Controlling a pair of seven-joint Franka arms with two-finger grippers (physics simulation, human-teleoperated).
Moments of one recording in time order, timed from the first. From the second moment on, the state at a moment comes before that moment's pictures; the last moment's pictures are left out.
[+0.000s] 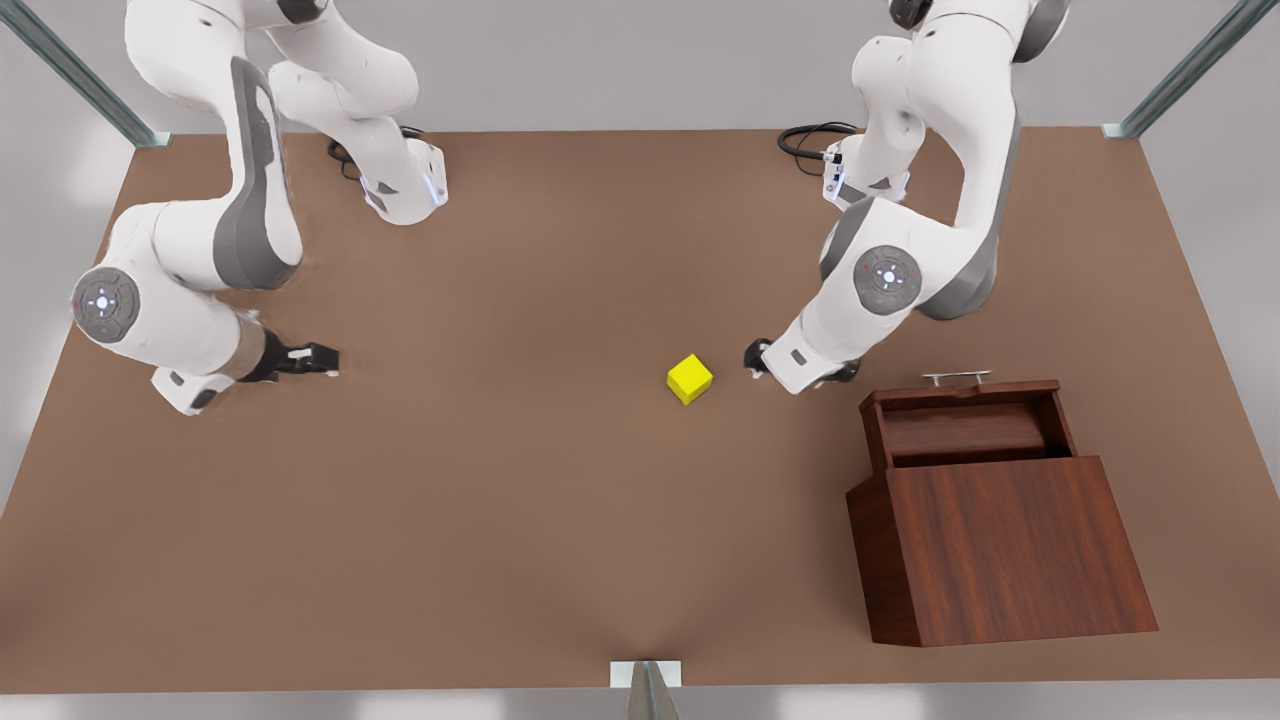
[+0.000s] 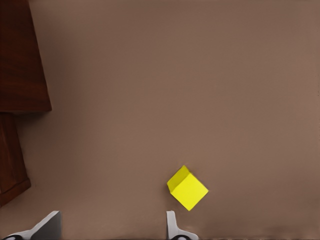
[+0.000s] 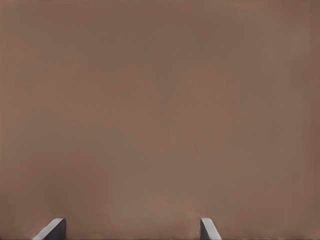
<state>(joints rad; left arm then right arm) -0.45 0.33 -0.04 -1.54 -0.11 1.84 -0.19 0.10 0.14 -0.09 -1.63 0.07 1.64 -0.06</state>
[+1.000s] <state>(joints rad) -0.69 0.56 -0.09 -1.87 0.25 2.40 0.01 0.06 0.23 -0.10 -1.41 0.06 1.54 -0.04</state>
